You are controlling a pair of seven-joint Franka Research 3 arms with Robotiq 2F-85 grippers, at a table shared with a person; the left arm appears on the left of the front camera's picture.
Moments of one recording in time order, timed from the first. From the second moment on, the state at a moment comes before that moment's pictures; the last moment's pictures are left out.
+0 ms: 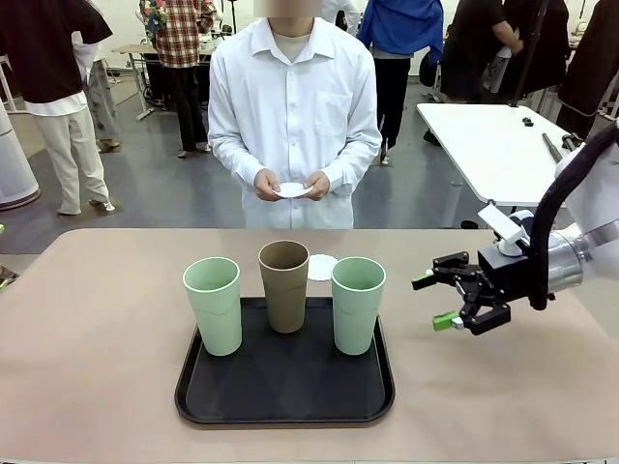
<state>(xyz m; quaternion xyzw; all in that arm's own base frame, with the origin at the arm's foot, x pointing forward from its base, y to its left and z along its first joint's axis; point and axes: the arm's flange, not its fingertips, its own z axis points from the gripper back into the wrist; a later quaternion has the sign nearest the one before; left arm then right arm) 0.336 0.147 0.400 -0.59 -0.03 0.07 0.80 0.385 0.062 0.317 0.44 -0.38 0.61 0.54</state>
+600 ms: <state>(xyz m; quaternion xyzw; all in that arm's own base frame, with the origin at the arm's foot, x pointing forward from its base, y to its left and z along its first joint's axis) 0.336 0.147 0.400 -0.59 -0.03 0.07 0.80 0.420 0.091 0.300 0.48 -0.40 0.57 0.54</state>
